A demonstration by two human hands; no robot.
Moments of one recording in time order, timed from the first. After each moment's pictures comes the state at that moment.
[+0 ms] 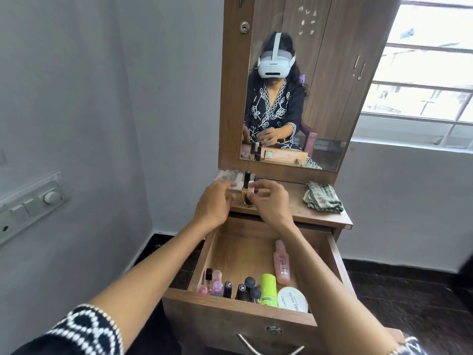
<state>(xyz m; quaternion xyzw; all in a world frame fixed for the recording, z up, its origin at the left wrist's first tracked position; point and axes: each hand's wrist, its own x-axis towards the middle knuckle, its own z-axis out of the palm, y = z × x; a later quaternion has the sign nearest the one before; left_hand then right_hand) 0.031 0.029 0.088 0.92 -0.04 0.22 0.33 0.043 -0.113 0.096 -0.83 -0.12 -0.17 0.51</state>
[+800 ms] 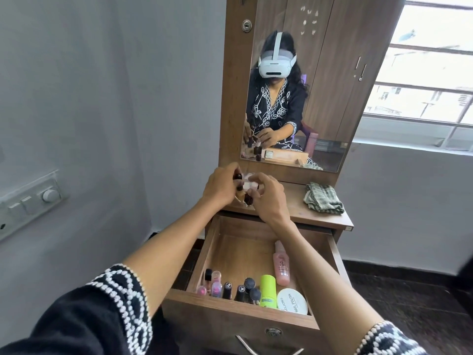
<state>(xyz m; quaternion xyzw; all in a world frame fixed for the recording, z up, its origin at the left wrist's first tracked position) 0.063 0.021 0.116 0.91 -0.04 0.22 0.34 0.056 -0.108 0.096 -0.88 -0.15 -0.21 0.40</state>
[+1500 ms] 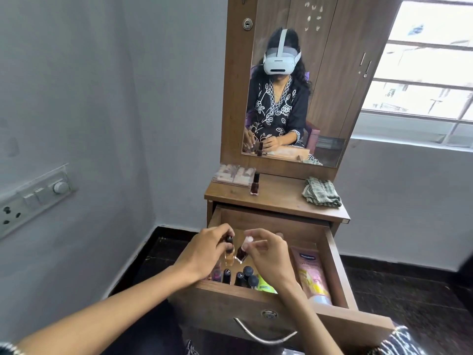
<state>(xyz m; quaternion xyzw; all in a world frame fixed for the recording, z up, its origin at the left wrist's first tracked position) -0.060 0.037 0.034 0.93 -0.11 0.10 0.33 -0.048 -0.130 0.027 -0.82 -0.11 -0.06 0.56</state>
